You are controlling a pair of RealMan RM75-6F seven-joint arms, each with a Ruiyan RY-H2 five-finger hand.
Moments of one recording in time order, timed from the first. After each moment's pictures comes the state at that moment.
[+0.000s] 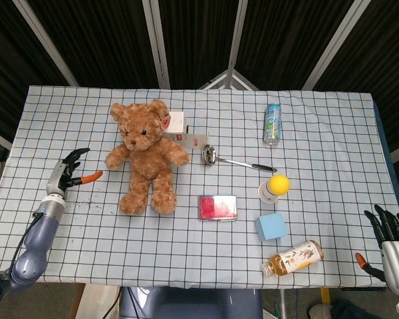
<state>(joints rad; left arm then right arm) -0.52 -1.35 -0.44 -1.63 0.54 0.84 -0.47 -0.06 -1.01 0.02 -1.77 -1.56 1.57 -0.11</state>
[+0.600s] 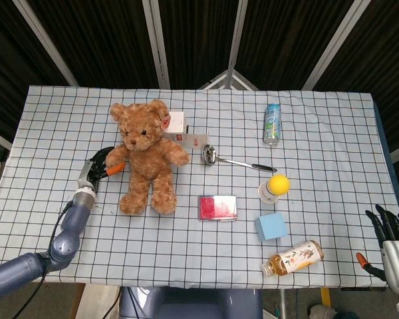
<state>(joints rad) -0.63 -1.61 -0.52 -1.34 0.48 0.73 -0.57 -0.05 -1.01 0.02 -1.76 -1.55 1.56 -0.10</state>
